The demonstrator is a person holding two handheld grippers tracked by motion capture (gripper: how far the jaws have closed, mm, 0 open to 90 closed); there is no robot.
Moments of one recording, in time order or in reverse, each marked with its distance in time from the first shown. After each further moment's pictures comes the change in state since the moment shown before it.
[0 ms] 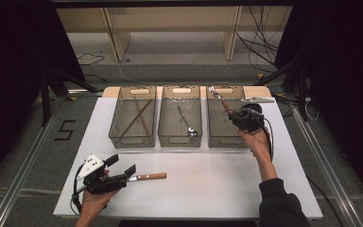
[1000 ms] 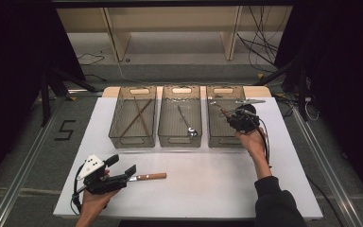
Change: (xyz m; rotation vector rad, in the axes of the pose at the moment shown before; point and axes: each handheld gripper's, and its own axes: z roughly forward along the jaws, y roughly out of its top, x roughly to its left) left arm 0.000 0.000 0.000 0.004 -0.003 0.004; right arm 0.001 -0.006 0.024 0.096 -0.056 0.001
